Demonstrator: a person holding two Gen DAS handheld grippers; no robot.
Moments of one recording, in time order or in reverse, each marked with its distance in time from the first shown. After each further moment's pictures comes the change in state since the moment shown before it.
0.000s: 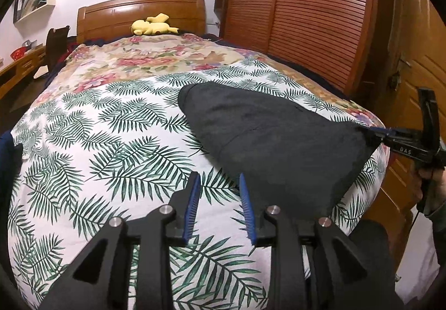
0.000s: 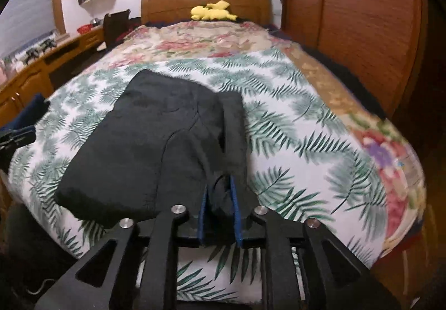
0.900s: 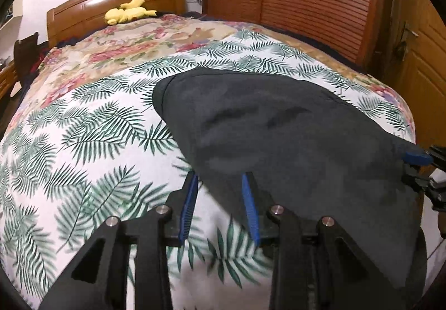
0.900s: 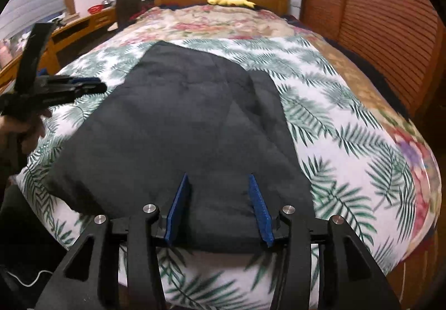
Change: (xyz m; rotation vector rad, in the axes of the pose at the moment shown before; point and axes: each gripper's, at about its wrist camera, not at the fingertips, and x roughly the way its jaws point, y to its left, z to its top) left arm 0.153 0.019 0.056 0.123 0.143 -0.030; right arm 0.049 0.024 -0.030 -0.011 0.092 0.088
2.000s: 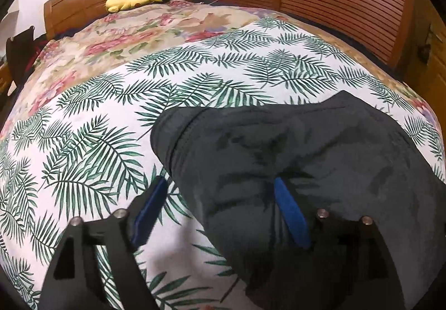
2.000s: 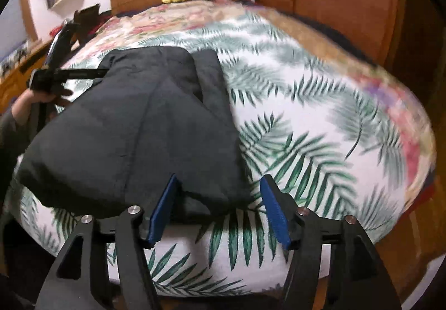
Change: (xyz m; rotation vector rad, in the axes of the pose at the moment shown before) left arm 0.099 0.039 0.065 -0.025 0.069 0.051; right arm -0.001 -0.052 -0.027 0.242 0.041 -0.047
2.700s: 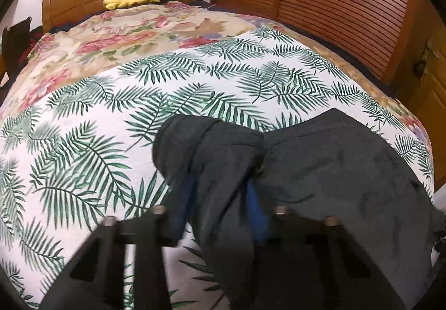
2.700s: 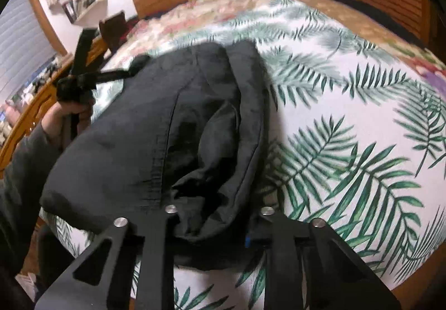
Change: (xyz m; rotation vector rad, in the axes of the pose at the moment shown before) left arm -0.004 -0.002 0.018 -0.036 -0.028 -0.066; right arm 0.011 0.013 0.016 0.040 -0.041 0.247
